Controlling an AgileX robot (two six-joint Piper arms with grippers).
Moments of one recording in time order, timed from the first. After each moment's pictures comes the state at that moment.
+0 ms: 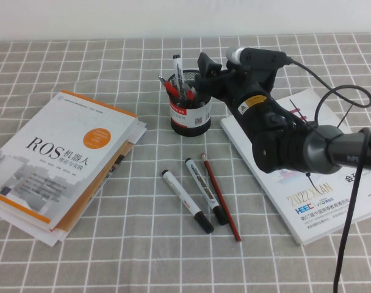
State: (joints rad) right arm 0.58 2.16 -1.36 0.25 -0.77 0.23; left arm -0.07 -0.02 0.03 -0.04 0.38 0.07
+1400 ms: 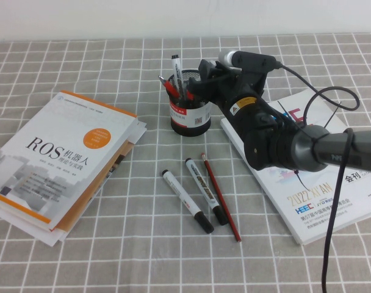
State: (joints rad) right arm 0.58 2.24 -1.46 0.25 -0.71 0.27; left arm -0.07 -0.02 0.03 -0.04 0.38 0.07
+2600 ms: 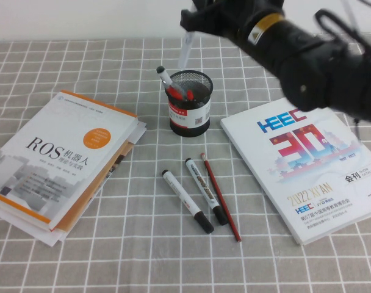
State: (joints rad) right arm 0.58 1.84 -1.46 0.02 -0.36 0.18; left arm -0.07 -0.02 0.03 -0.04 0.38 0.07
